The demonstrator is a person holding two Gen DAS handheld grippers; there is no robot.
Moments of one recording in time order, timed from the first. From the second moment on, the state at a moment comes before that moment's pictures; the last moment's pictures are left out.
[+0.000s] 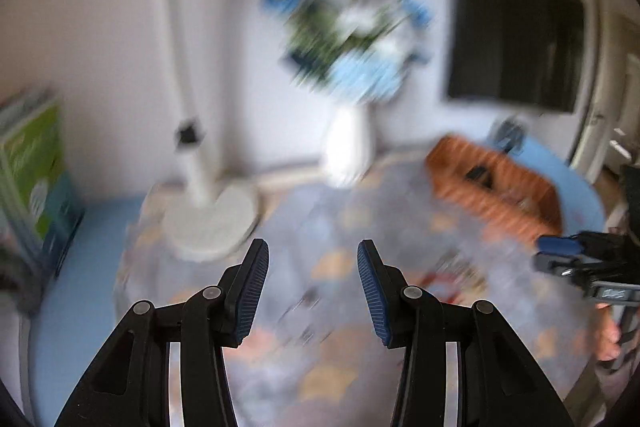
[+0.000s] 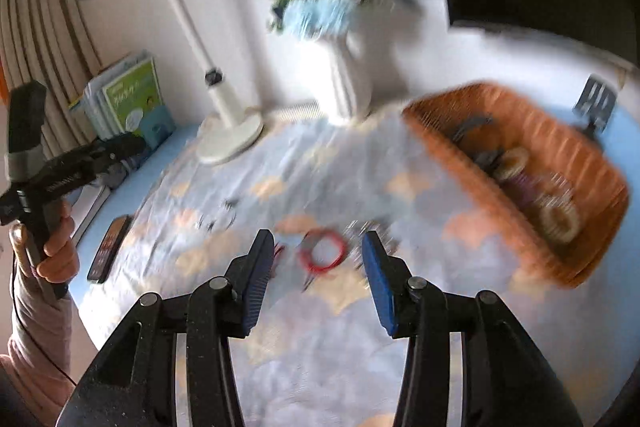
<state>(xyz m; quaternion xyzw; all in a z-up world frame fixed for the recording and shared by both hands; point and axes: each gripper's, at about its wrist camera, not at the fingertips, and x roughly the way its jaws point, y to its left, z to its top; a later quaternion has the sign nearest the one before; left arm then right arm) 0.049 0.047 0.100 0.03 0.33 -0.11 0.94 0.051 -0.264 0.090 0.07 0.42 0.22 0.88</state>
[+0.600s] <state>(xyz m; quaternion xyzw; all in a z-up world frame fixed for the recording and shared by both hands) 0.128 0.036 -0.025 0.14 0.47 -0.15 0.86 0.046 -0.262 0.035 0.06 0.50 0.19 0.84</state>
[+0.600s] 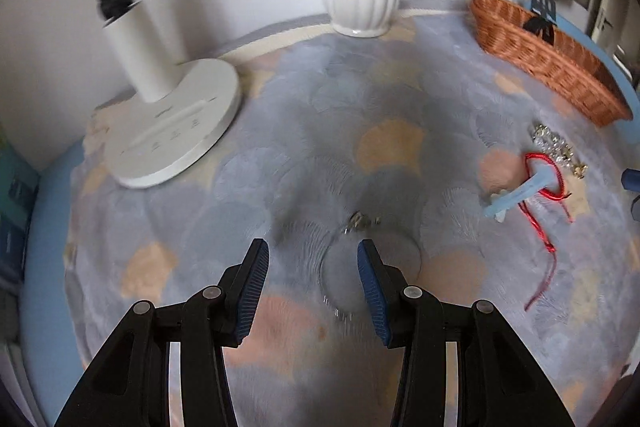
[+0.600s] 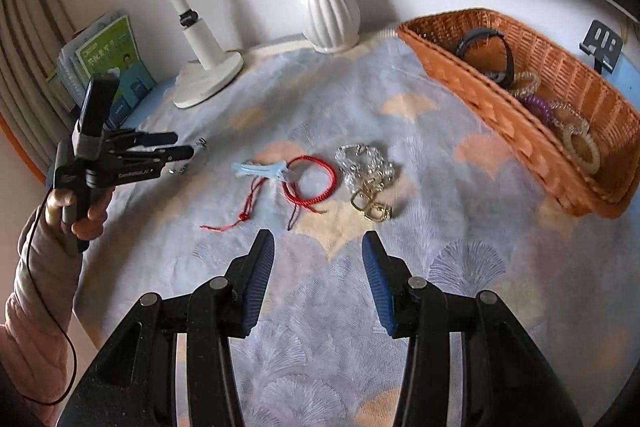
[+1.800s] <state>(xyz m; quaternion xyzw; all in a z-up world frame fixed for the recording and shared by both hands) 0.136 0.033 -0.023 0.08 0.43 -0.24 0.87 0.097 -0.166 0.015 -0.16 0.46 0.30 0.82</state>
